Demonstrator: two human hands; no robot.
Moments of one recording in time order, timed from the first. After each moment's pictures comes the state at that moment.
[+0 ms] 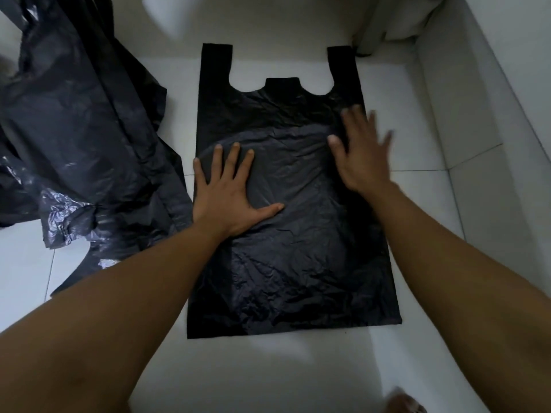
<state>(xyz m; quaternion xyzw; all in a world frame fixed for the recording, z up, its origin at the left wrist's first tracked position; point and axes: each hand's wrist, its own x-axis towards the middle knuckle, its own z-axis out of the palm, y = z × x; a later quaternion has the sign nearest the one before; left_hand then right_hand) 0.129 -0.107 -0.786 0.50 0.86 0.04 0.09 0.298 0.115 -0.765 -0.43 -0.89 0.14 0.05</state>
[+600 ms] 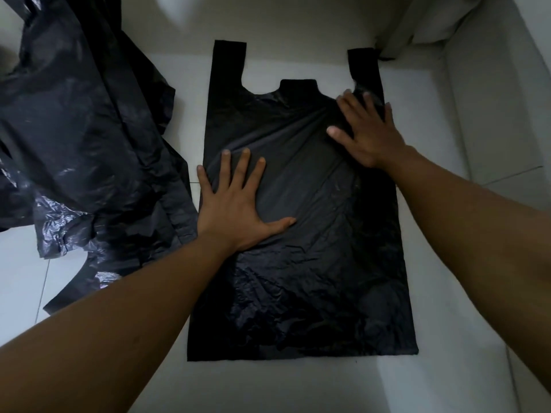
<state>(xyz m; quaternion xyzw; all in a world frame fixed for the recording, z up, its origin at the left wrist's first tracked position) 0.127 -0.105 -0.789 0.50 0.86 0.03 0.09 0.251 0.188 -0.774 -0.31 -0.94 0.13 -0.09</state>
